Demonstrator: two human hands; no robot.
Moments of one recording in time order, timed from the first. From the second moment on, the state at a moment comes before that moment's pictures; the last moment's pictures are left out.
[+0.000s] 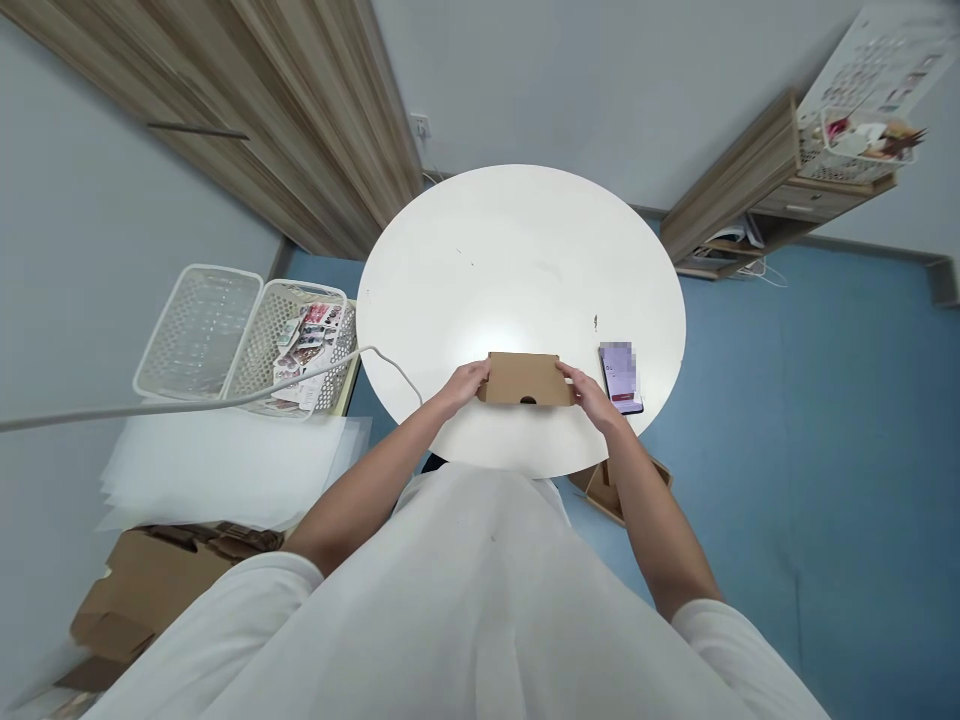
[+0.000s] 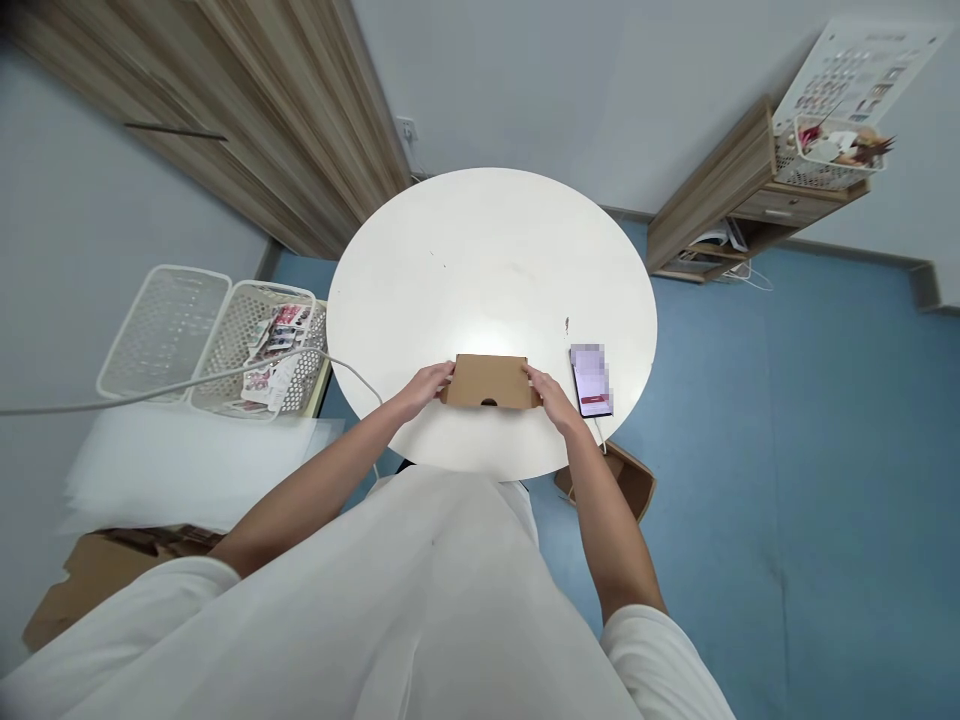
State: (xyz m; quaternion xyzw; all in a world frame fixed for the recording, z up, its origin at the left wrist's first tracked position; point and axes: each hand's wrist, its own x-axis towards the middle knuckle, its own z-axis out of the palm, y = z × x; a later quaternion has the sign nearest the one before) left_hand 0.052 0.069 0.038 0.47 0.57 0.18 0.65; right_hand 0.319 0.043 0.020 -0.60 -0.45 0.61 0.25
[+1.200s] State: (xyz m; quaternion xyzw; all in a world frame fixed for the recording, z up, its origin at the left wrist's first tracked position) left_hand 0.047 0.012 0.010 0.71 0.59 0.11 0.37; right_hand 0.271 -0.020 -0.006 -0.67 -0.67 0.29 0.10
